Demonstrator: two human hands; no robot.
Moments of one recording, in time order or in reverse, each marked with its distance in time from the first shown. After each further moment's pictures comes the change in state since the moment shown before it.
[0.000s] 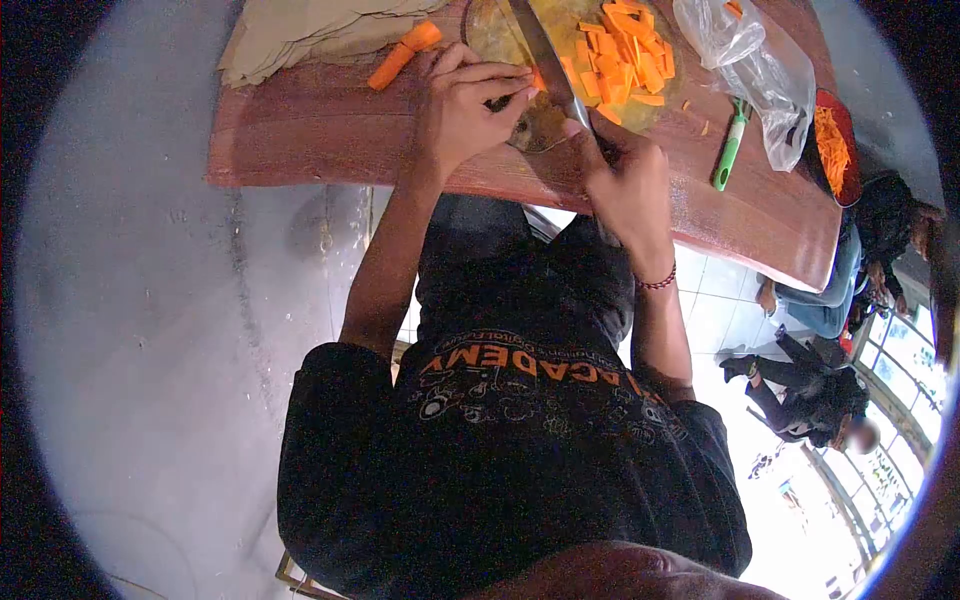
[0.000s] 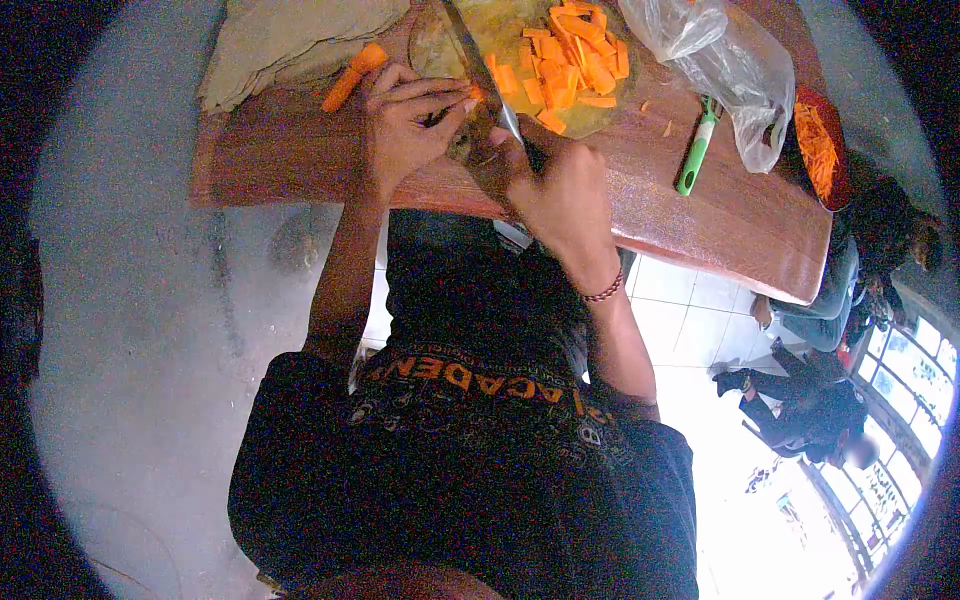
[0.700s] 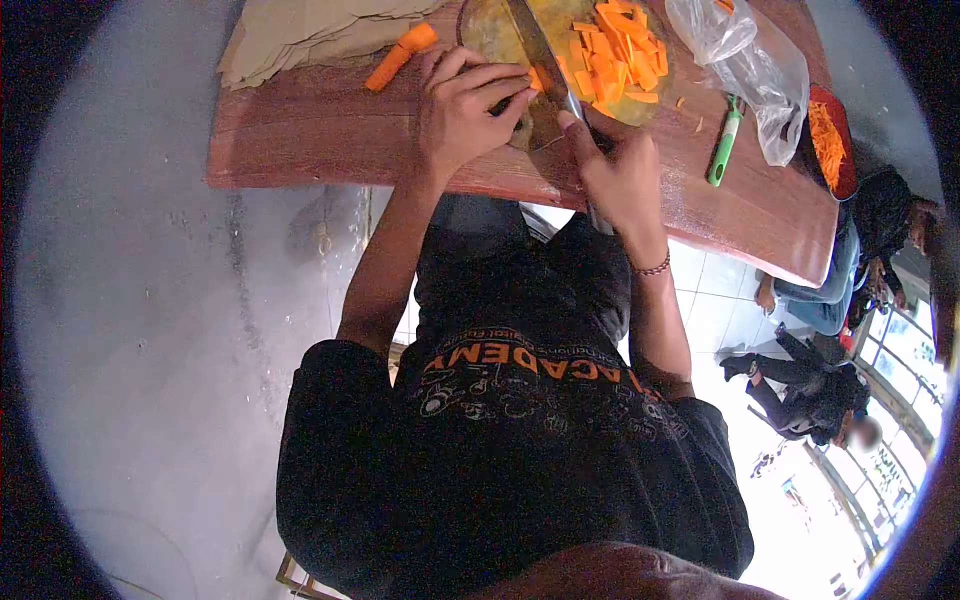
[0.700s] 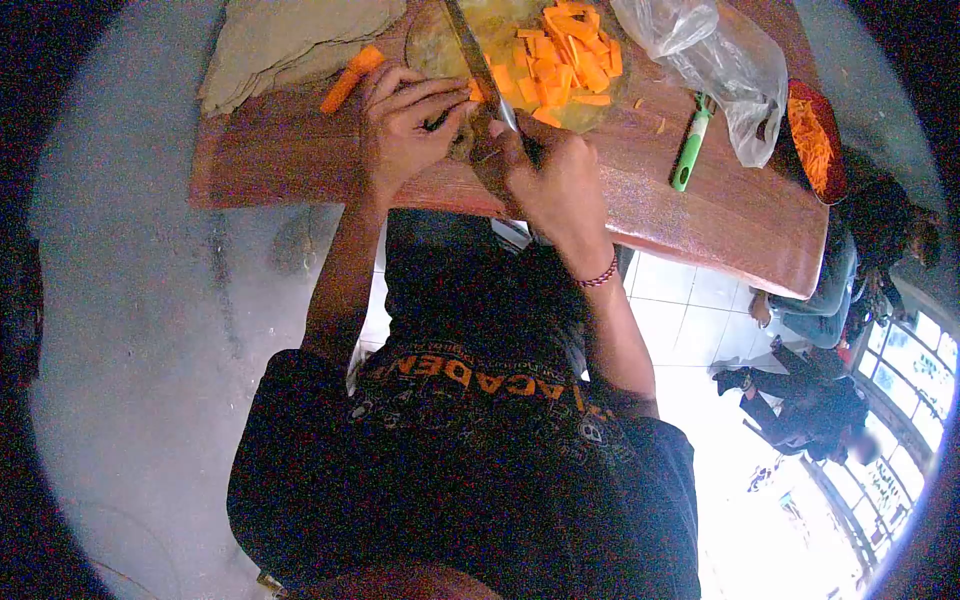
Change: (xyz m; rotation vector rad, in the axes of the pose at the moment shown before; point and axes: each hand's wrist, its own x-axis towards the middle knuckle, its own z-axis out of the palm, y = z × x) left_hand -0.001 0.005 0.001 0.068 0.067 0.080; right_hand 0.004 0.006 0.004 0.061 0.003 0.061
